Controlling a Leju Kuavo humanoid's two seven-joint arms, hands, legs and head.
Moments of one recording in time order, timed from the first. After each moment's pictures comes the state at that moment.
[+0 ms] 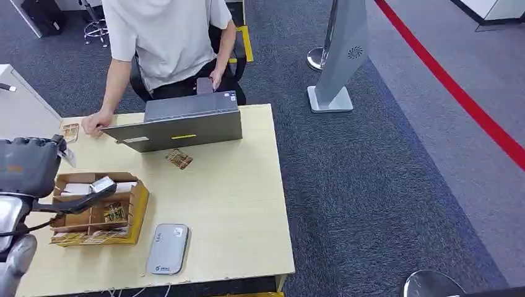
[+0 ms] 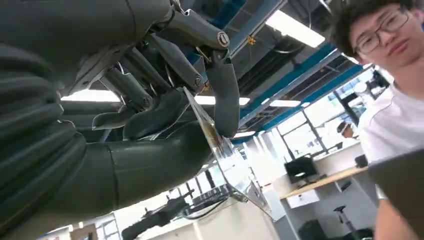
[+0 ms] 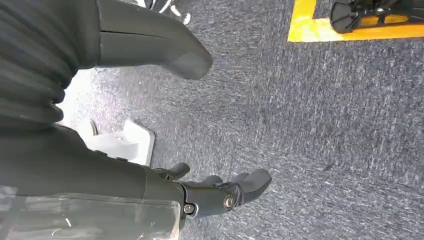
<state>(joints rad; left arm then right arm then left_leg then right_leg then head) -0.31 0.49 -0.20 -1.72 -1.42 0.01 0.07 0.02 0.04 -1.21 -0.33 1.50 0.08 -0.13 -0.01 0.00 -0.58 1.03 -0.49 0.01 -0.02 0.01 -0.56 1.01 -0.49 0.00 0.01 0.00</state>
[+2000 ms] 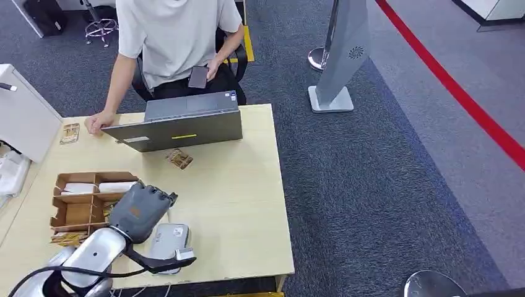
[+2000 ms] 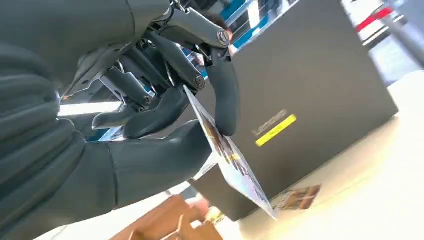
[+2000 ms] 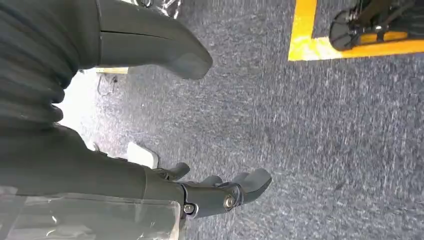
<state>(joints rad) -0.31 0.49 -0.73 -1.82 -1.34 -0.20 0.08 0.01 0.08 -1.34 -0.35 1.55 0.12 -0.12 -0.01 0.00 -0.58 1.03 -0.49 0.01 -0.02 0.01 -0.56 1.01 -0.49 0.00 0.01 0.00</state>
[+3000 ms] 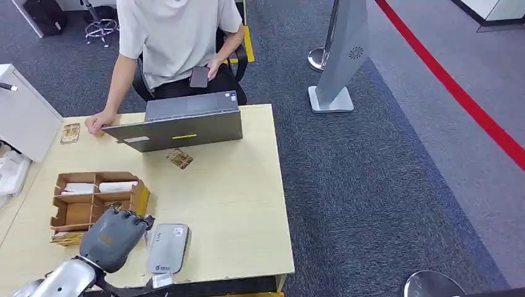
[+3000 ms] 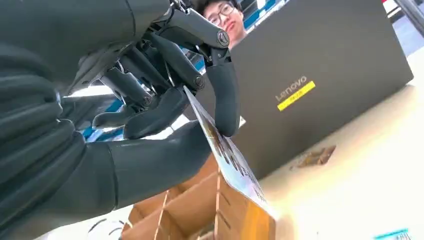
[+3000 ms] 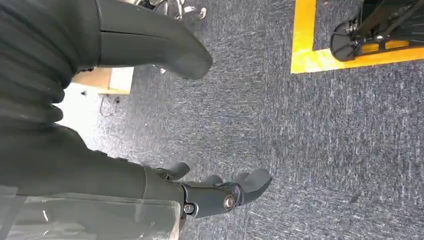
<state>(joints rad) -0.13 0.66 -0.68 -1.96 -1.25 -0.14 0.17 0.03 0.16 -1.42 -0.52 1.57 0.22 -0.12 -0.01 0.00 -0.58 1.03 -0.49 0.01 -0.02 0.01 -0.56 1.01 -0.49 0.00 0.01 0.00</state>
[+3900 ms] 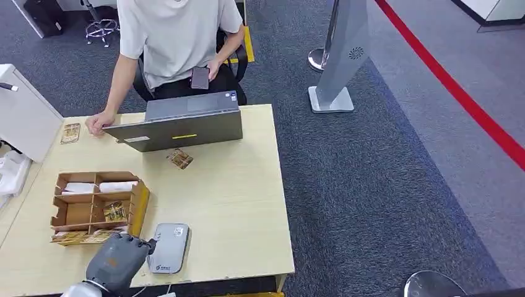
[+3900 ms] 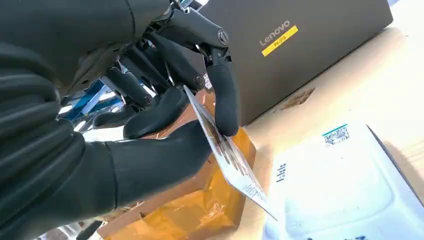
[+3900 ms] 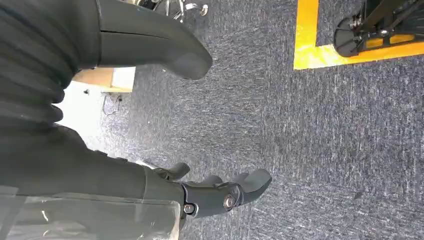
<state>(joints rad) 0.02 0.61 -0.63 -1.90 -1.27 -0.11 0.18 0.03 0.18 -1.42 -0.57 1.57 0.24 -0.11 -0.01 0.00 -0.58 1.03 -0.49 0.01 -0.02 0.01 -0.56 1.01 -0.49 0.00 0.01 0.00</state>
